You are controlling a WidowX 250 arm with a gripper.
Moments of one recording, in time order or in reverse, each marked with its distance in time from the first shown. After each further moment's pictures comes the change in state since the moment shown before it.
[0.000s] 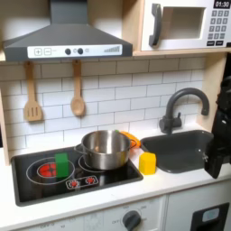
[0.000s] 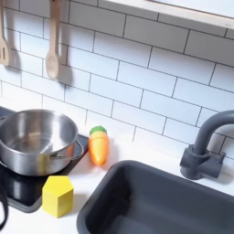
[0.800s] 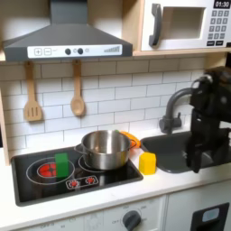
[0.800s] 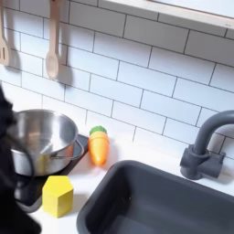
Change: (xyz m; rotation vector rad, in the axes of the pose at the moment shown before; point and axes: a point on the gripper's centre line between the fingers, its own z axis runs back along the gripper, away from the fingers) arm 0.041 0.007 -0.017 -0.072 0.065 0.021
